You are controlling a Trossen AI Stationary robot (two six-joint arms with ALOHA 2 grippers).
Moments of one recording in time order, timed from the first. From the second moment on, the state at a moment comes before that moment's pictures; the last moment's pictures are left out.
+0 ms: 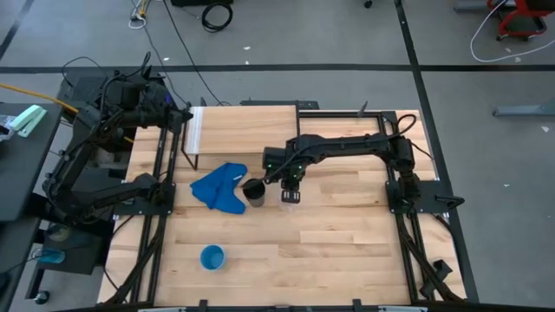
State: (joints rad) left arm 0.93 0.90 1.32 -1.05 0.31 -0.27; right arm -0.06 2.02 1.84 -1.17 -0.10 0.05
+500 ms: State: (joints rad) left arm 0.93 0.90 1.32 -1.05 0.31 -0.27; right arm -0.06 2.02 1.72 -1.07 -0.08 0.11
